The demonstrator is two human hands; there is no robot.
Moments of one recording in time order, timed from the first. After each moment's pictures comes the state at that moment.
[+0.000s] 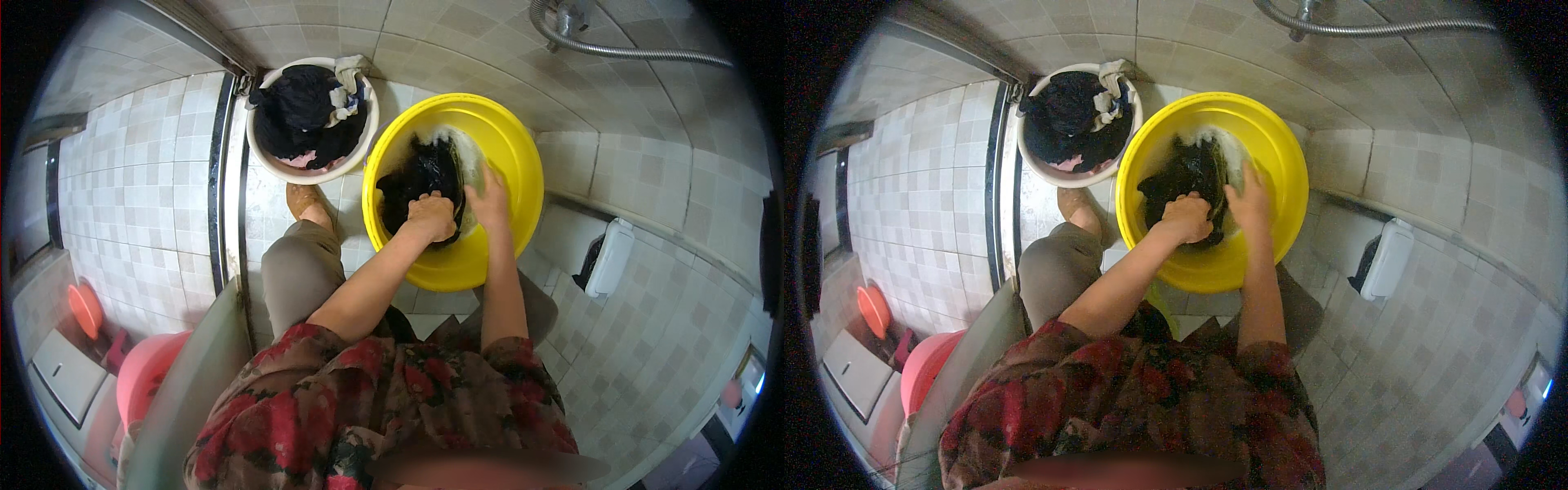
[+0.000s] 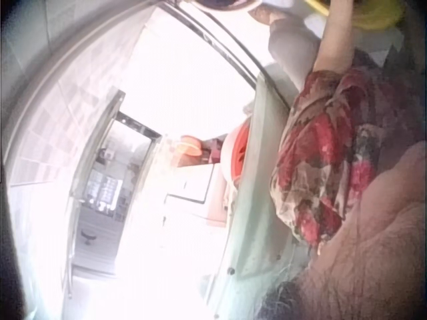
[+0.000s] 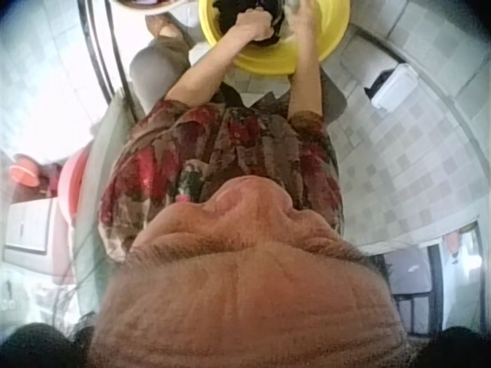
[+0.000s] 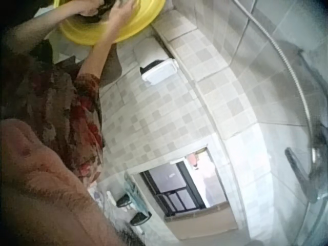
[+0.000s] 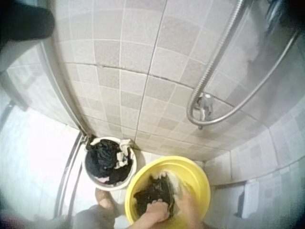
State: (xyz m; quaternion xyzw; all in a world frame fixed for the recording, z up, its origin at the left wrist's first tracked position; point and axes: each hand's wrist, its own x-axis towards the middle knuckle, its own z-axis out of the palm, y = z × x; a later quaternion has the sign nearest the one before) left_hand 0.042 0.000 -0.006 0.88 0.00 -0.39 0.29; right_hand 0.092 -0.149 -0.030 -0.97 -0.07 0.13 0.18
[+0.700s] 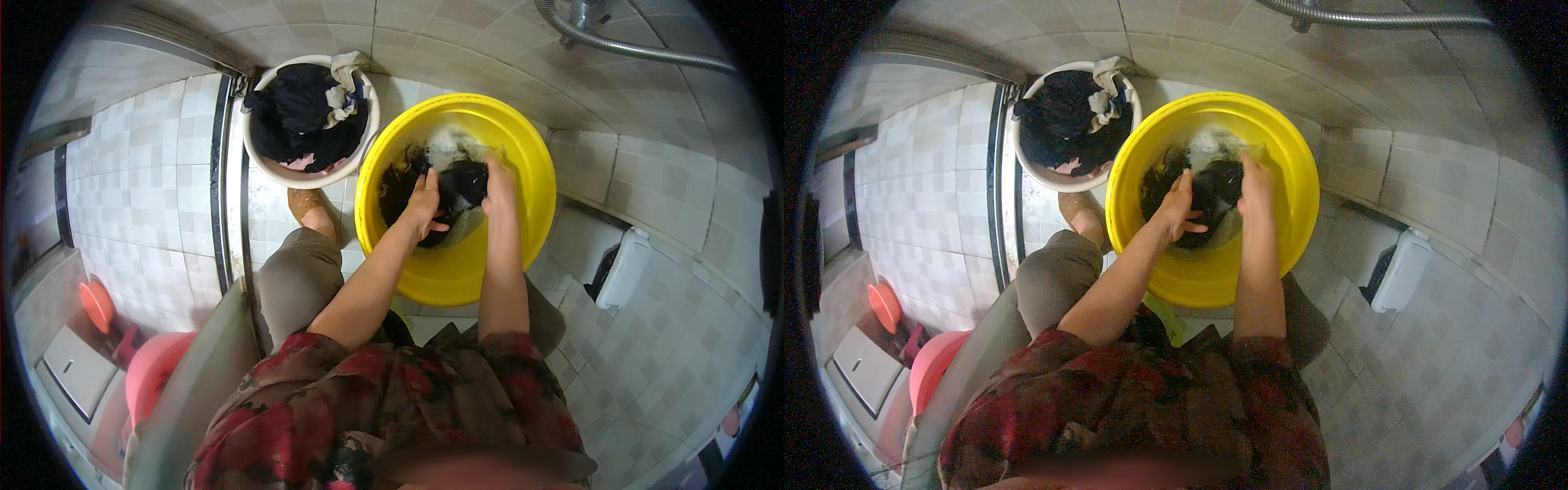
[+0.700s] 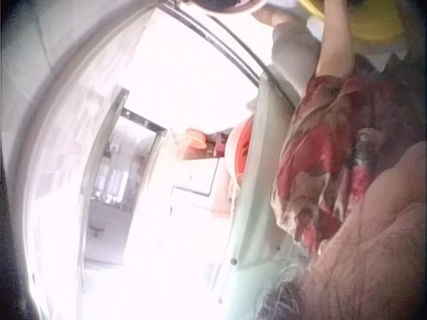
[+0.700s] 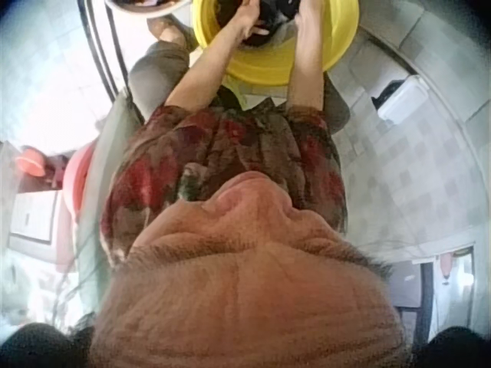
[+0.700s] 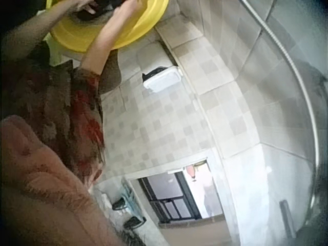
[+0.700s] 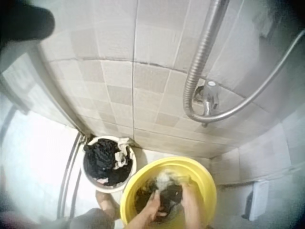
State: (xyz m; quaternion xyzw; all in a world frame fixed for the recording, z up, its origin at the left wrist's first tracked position) left_hand 0.064 0.006 -0.031 0.39 0.48 -0.31 0.72; right_hand 0.142 -0.118 -0.045 -0.67 0.37 0.20 0.61
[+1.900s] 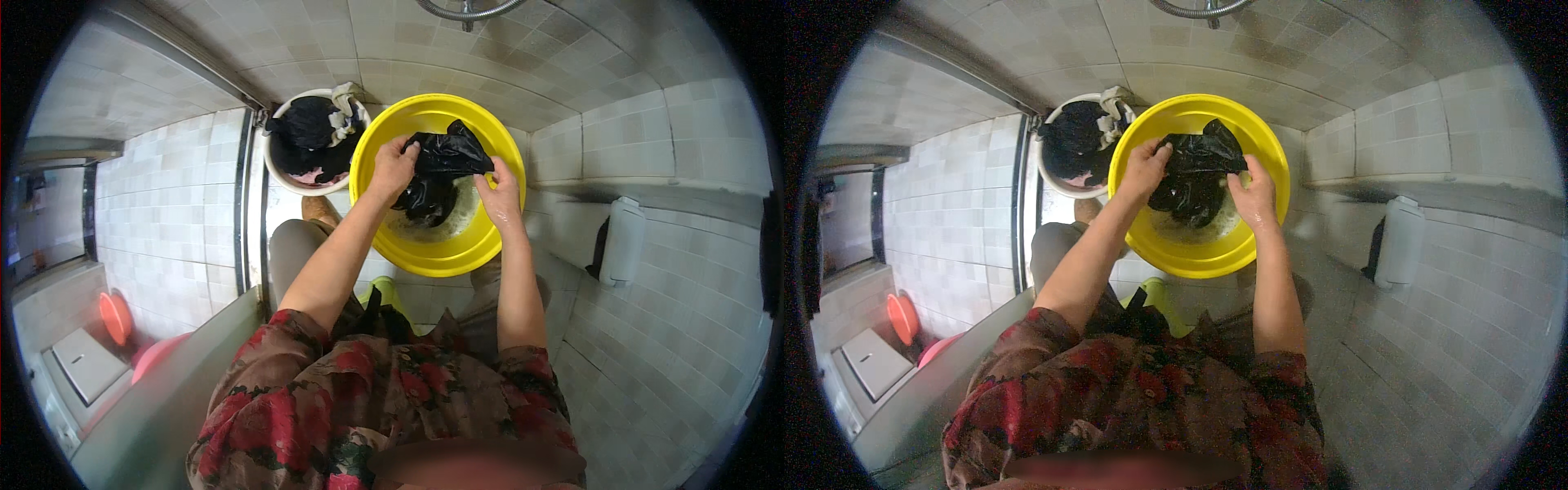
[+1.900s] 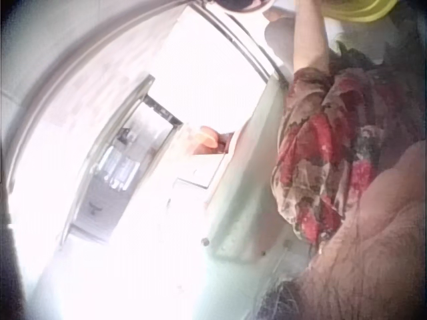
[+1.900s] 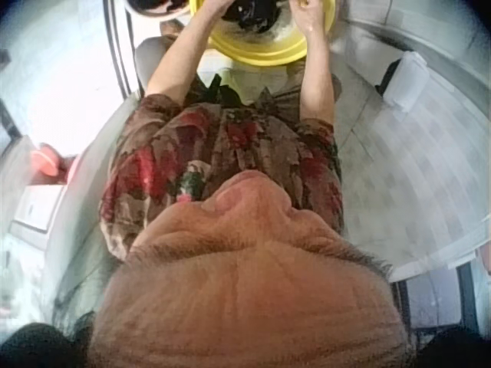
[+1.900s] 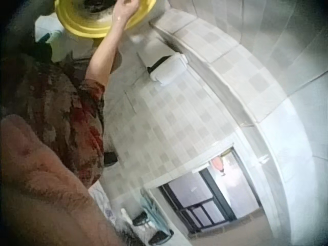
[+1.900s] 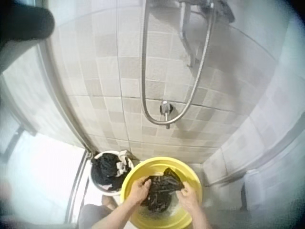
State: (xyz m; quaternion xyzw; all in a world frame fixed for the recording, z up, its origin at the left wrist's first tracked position) left_hand 0.067 0.029 0.035 0.68 0.19 -0.02 0.70; right_hand 0.075 -0.181 0.076 -0.87 -0.06 0.11 0.48
